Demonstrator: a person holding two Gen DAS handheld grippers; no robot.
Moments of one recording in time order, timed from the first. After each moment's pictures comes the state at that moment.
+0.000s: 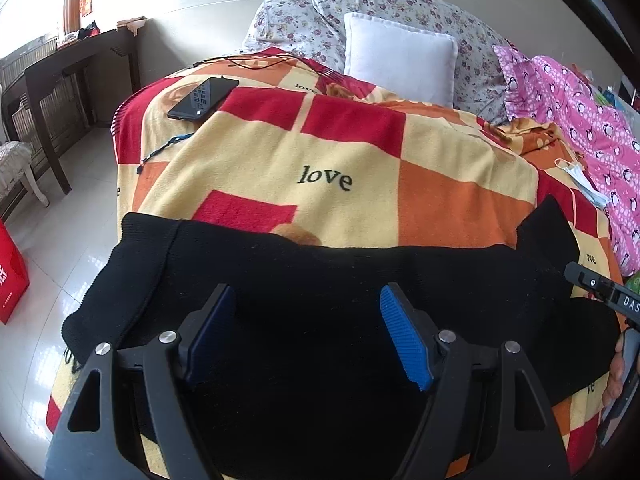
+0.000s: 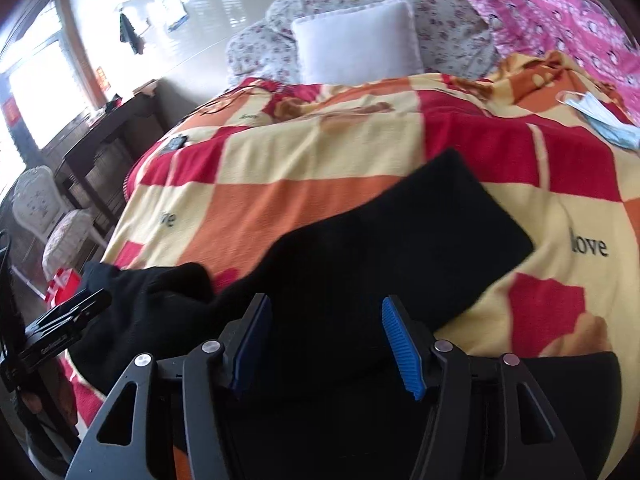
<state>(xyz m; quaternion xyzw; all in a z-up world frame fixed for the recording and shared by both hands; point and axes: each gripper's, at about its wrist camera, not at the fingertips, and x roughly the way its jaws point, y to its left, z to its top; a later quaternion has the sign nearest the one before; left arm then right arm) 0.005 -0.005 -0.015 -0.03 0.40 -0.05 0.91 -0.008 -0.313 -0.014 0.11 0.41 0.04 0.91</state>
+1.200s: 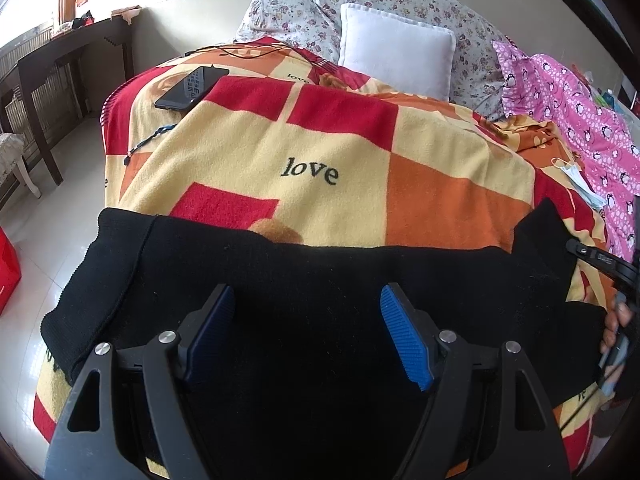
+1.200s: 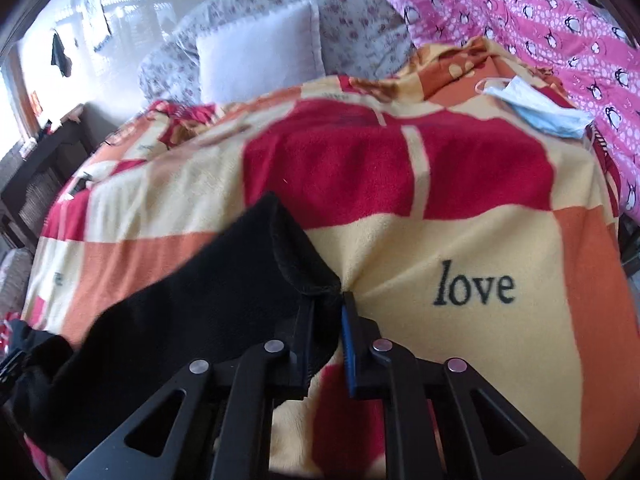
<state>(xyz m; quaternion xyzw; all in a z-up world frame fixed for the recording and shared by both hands) 0.011 -0.013 -0.018 -0.05 0.42 -0.06 0.91 0.026 -0.415 -0.023 0.11 0.39 -0.07 0.91</state>
